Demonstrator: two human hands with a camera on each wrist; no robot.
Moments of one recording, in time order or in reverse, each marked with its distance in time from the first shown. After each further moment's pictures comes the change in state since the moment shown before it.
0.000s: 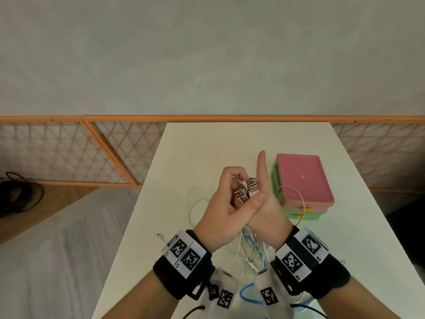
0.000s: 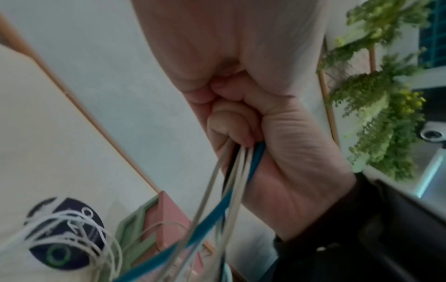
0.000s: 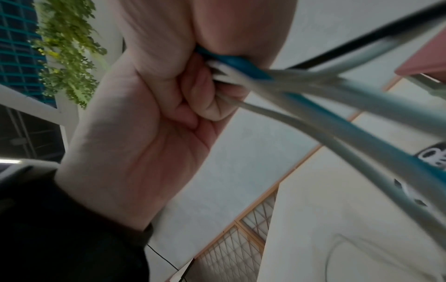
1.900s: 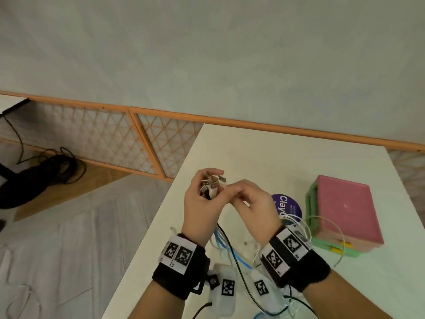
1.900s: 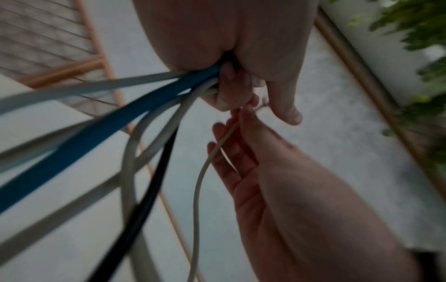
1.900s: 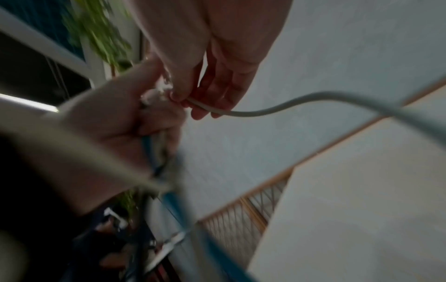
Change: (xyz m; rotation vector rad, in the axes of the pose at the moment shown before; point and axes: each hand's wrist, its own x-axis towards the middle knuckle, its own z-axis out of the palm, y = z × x) left_hand 0.003 -0.011 -0.069 -0.034 0.637 -0.091; right_hand 0.055 0.028 0.037 -0.557 -0.106 -0.258
